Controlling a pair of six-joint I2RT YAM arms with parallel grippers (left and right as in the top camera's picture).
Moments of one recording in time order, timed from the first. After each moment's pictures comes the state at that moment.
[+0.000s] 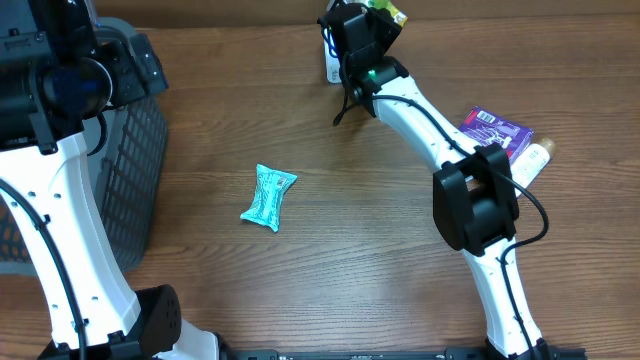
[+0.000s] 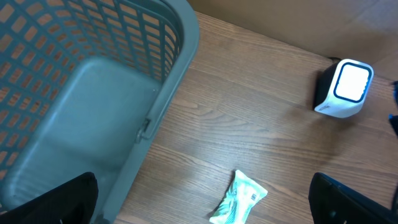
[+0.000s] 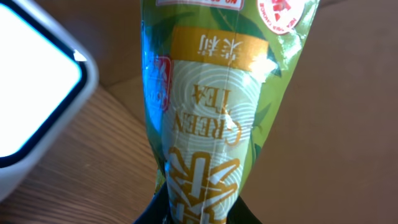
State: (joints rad) left arm 0.17 1.72 2.39 -1.55 -0.02 -0.21; right arm 0.49 2.44 2.14 -0.23 0.77 -0.78
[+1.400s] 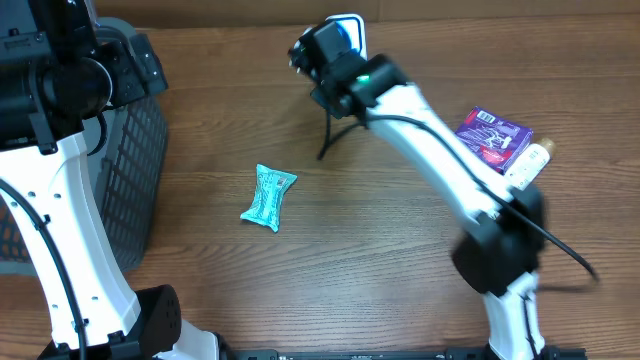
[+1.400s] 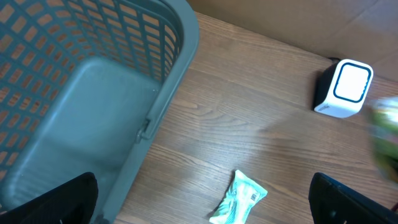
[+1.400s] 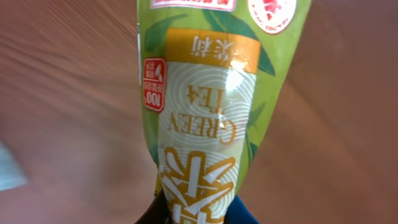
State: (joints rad) left arm 0.17 1.72 2.39 -1.55 -0.02 -0.21; right arm 0.62 2.09 2.14 -0.97 0.25 -0.22
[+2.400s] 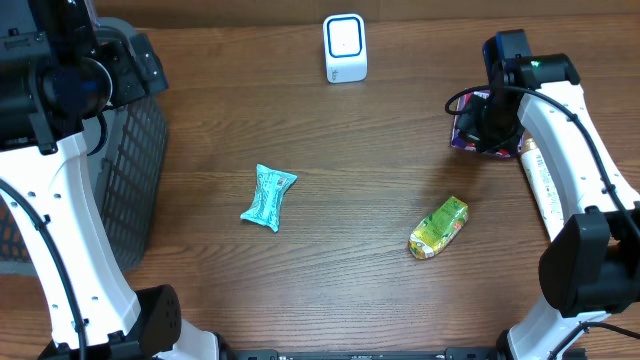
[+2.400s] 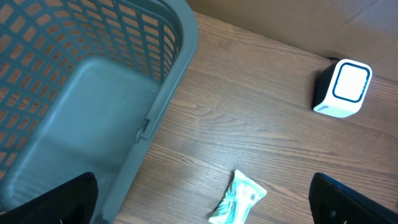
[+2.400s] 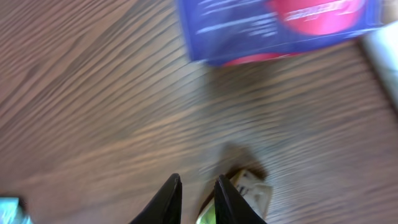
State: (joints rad) left arm 0.17 1.72 2.39 -1.55 -0.01 -0.21; right arm 0.10 1.88 1.67 -1.21 -0.08 0.53
